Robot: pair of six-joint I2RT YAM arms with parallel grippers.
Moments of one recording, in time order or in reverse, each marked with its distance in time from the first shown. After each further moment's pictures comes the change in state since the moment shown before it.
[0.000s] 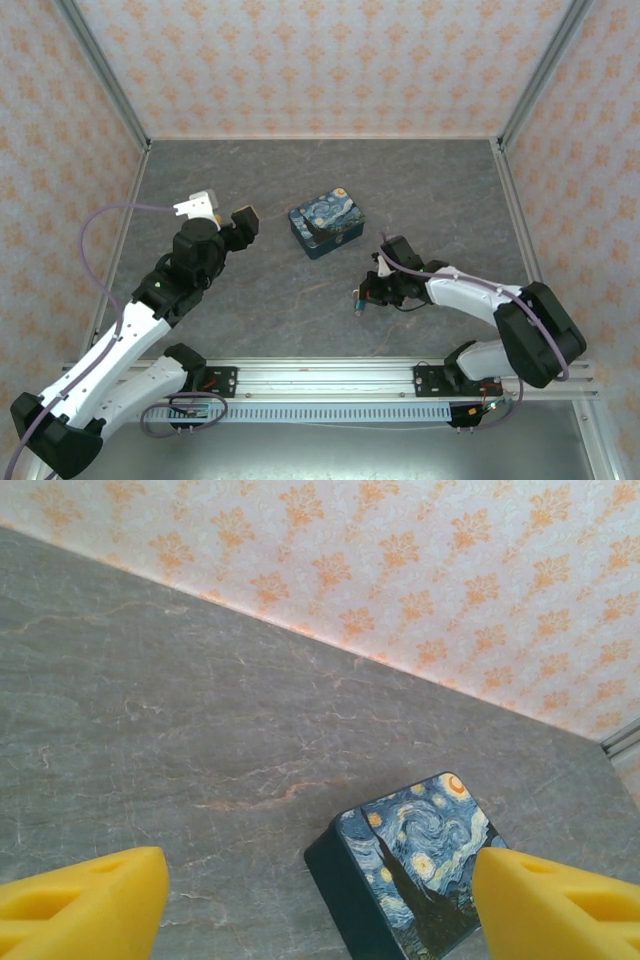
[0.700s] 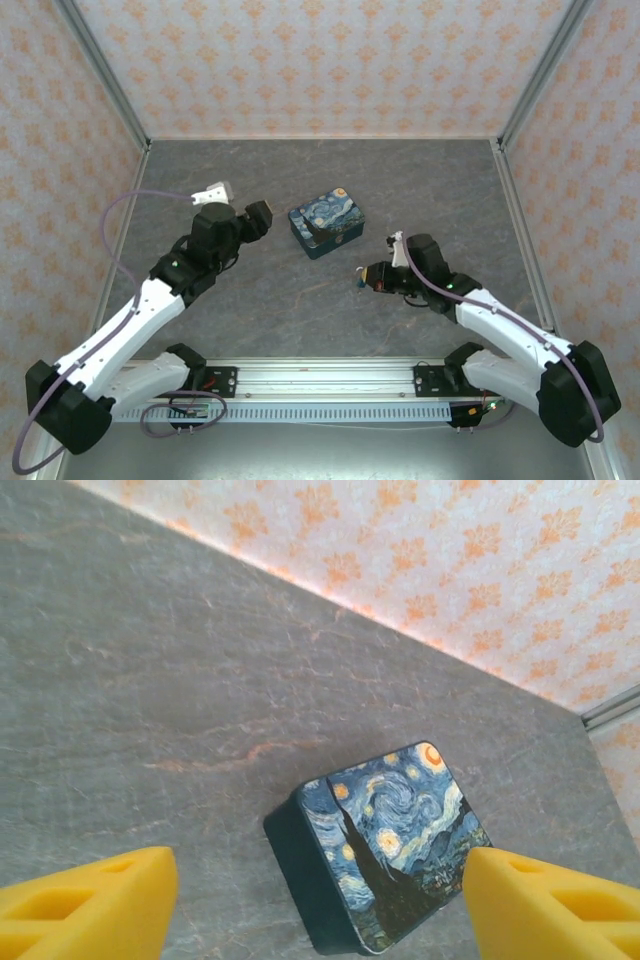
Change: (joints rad) left arm 0.000 0.148 0.066 0.001 0.078 -0.101; right arm -0.035 -0.346 -0.051 0.047 0.018 -0.042
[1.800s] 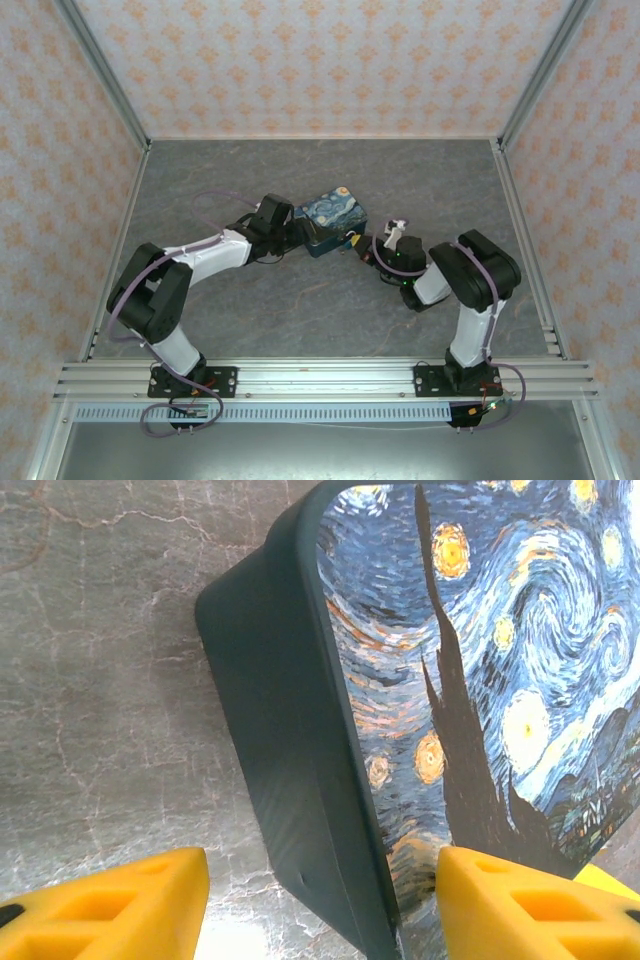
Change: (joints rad) left arm 0.000 0.692 0.116 0.158 0.383 -0.244; right arm -0.110 0.836 -0.127 1.461 0.058 0.312
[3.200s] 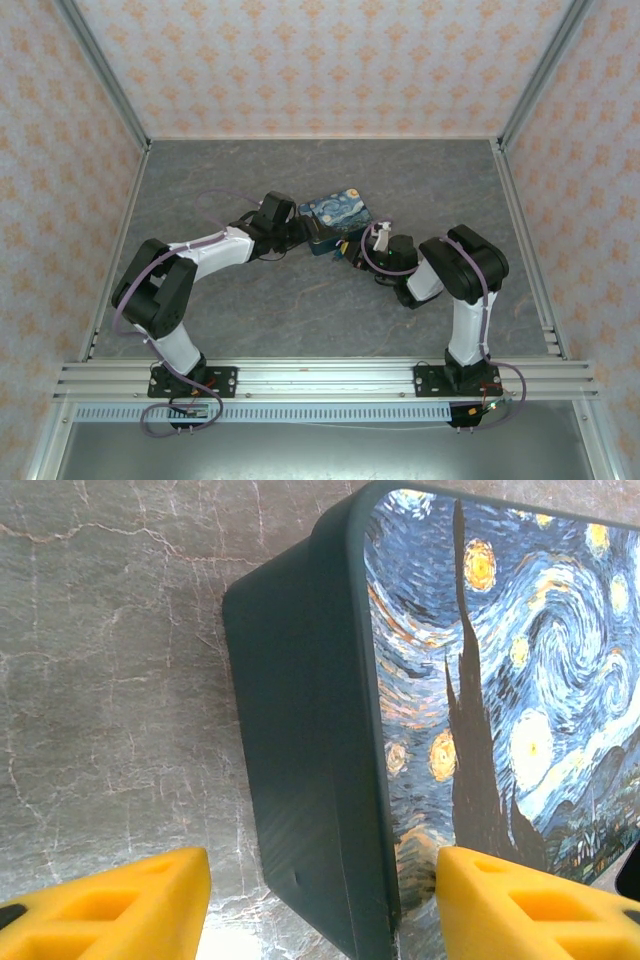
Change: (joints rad) left arm 0.006 0.043 0.029 0.029 0.019 0.003; right arm 0.029 0.108 0.066 -0.024 -0.121 -0.116
